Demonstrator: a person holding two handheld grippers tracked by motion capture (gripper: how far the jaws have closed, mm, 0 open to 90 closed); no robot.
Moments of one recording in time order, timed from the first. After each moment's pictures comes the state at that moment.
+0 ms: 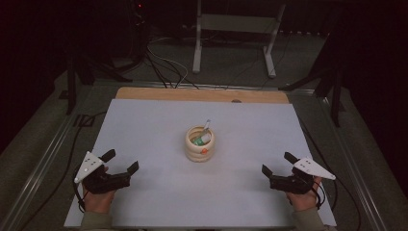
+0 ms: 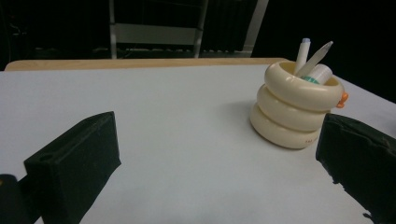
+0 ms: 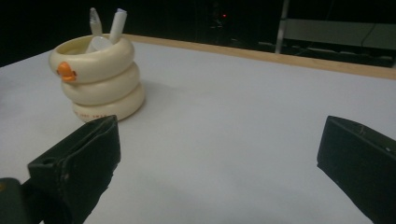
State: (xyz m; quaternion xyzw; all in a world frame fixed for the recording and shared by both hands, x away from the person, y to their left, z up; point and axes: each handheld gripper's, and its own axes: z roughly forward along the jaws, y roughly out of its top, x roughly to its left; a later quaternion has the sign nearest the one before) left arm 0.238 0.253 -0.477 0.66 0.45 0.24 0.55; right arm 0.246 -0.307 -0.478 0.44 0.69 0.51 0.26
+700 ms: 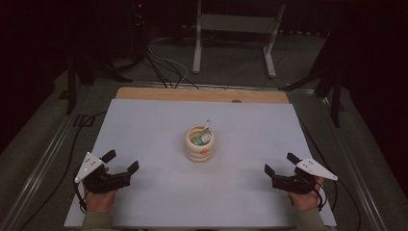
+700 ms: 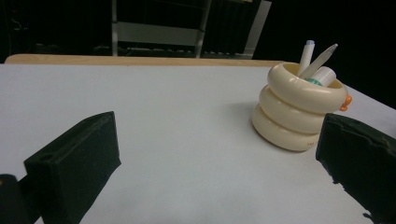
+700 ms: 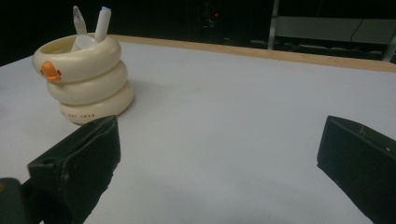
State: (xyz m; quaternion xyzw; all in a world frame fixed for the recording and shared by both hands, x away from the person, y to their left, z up) left arm 0.240 0.253 -0.484 0.65 0.47 0.24 0.55; right arm 0.248 -0.313 -0.482 0.45 0.69 0.50 0.27
